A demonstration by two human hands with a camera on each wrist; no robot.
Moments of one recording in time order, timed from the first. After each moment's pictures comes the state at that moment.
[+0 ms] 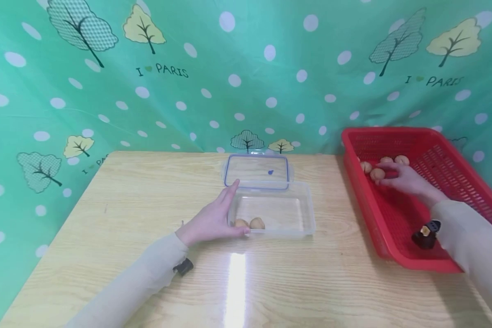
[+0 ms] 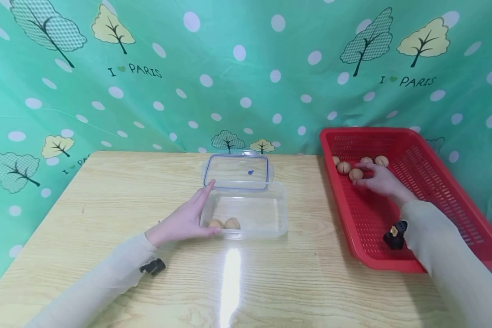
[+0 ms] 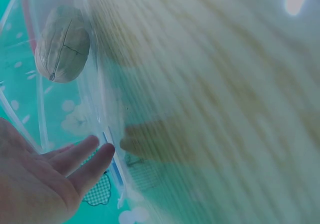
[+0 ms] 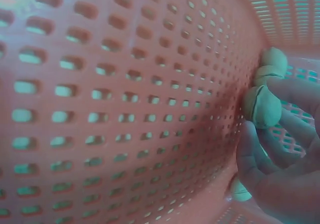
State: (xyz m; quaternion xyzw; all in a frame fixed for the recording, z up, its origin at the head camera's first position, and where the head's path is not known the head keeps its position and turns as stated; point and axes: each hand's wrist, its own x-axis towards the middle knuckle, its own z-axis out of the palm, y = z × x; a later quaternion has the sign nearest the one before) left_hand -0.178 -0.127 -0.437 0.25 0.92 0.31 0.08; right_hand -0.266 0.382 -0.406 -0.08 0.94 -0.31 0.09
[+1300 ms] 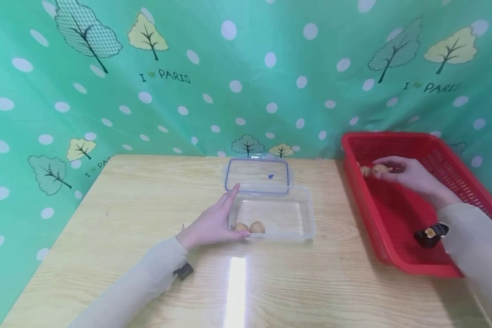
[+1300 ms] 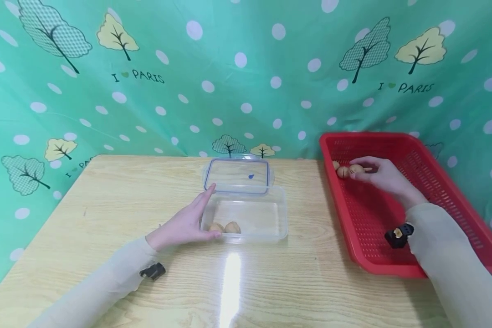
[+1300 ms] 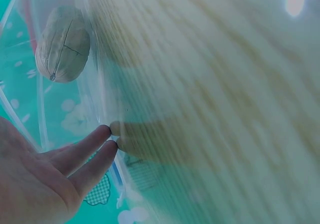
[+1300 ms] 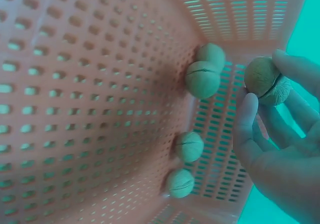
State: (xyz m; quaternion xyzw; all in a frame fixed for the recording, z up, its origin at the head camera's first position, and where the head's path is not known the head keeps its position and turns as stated) left_hand -0.176 -0.127 -0.436 0.24 0.91 0.31 0.08; right_hand -0.258 0.371 -0.372 -0.05 0.93 -0.34 0.09
